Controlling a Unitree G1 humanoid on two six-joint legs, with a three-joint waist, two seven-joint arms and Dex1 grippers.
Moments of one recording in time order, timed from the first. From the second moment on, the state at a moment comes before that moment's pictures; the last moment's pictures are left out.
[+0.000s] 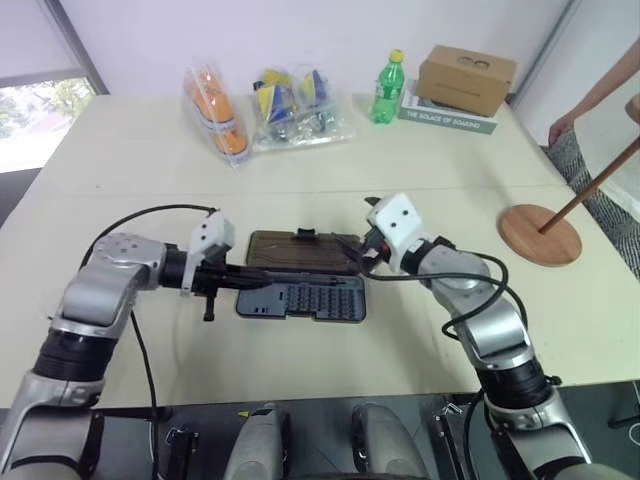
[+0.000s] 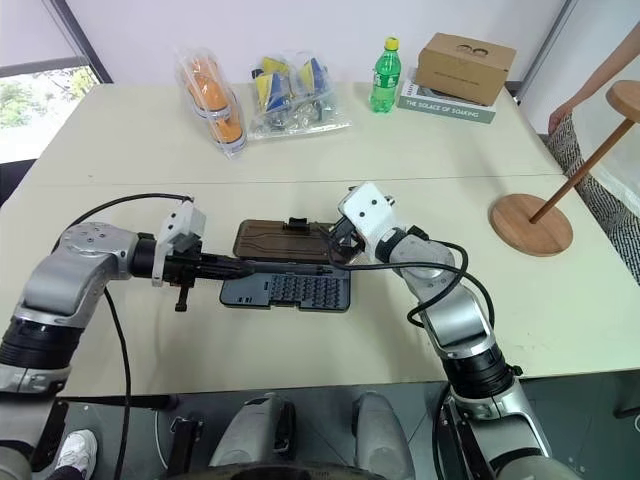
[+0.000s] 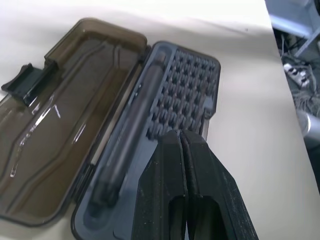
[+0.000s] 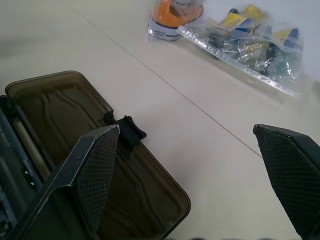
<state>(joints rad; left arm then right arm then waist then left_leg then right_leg) -0.44 0.76 -0.07 -0.06 -0.33 0.54 -1.37 -0.43 -0.37 0.20 -0.33 0.00 0.57 0.47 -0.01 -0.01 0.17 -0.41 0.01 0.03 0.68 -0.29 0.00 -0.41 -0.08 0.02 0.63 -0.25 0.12</state>
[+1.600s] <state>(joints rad) -0.38 0.68 -0.15 0.10 -0.23 0.21 -1.24 -0.91 -0.41 0.31 0.46 0.02 0.64 0.78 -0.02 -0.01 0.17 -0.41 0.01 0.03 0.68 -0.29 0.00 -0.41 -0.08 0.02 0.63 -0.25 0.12</state>
